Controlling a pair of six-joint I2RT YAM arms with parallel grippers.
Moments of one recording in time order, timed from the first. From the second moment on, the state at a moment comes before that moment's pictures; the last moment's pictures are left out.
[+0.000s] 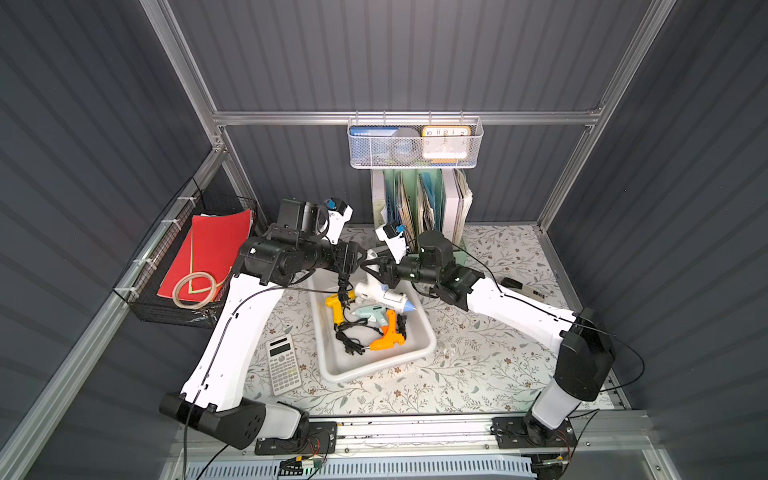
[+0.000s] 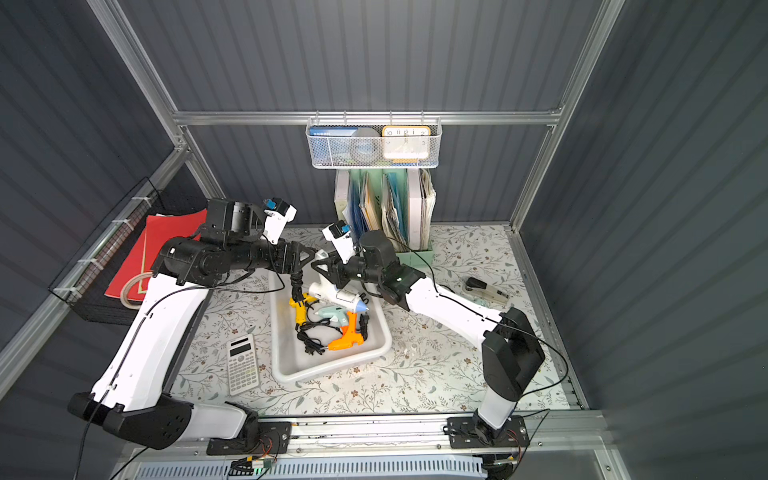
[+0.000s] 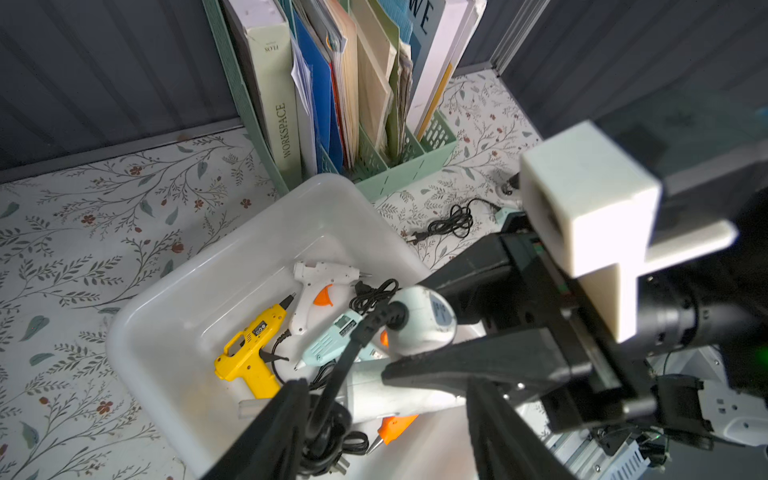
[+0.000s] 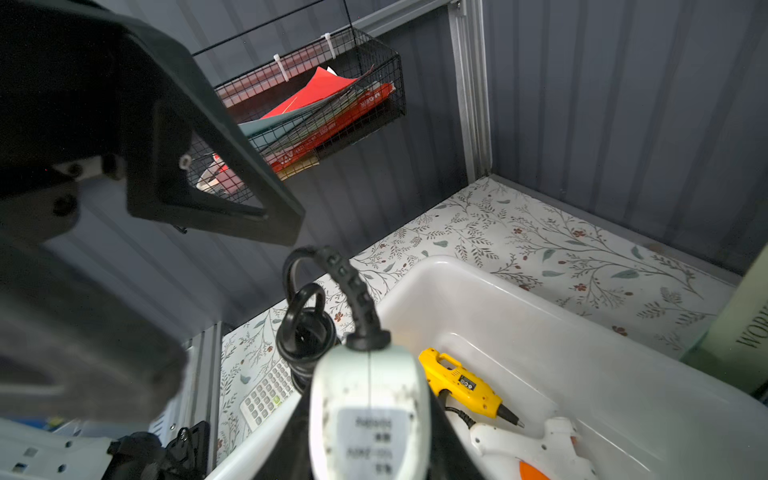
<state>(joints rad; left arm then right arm) -0.29 1.41 1.80 -1.14 0.29 -0.02 0.76 1.69 1.39 0.10 -0.46 0.23</state>
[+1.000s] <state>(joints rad) -0.22 1.55 1.79 -1.19 0.41 -0.06 0.74 1.76 1.40 0.11 -0.57 0.30</state>
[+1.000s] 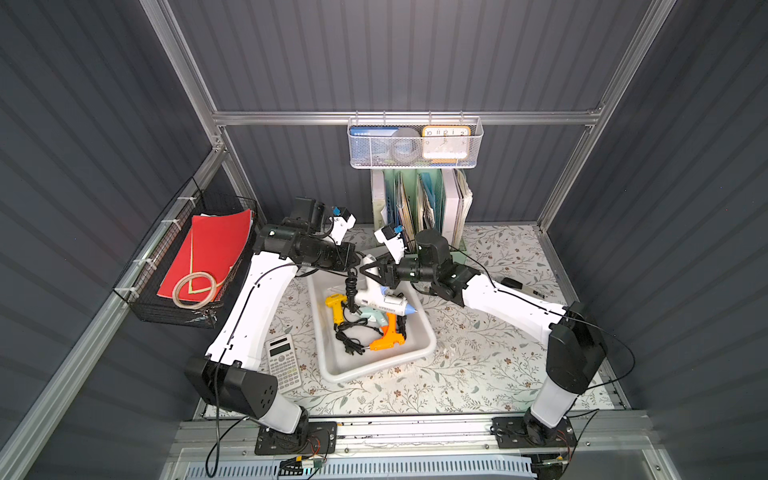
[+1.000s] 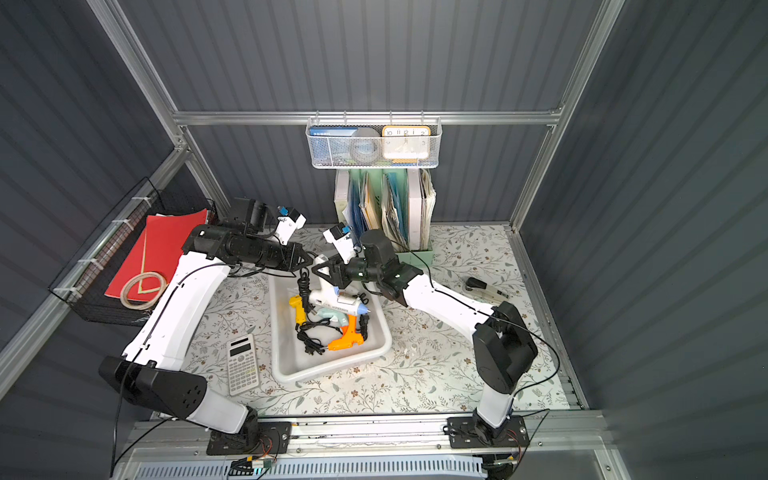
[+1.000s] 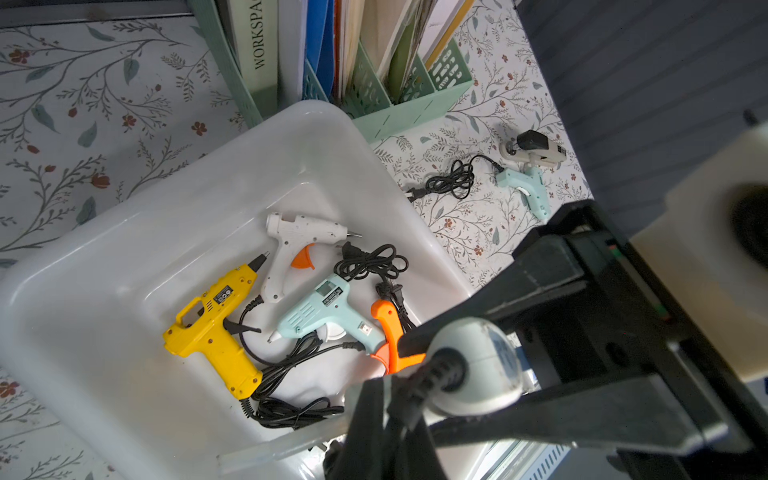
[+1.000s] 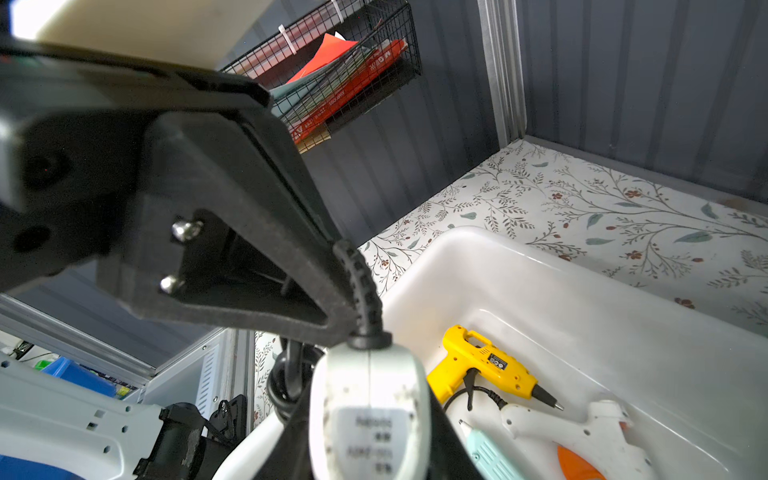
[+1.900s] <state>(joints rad) -0.19 1.60 1.47 -1.06 0.27 -0.16 0.76 2.06 1.43 0.15 -0.57 0.39</state>
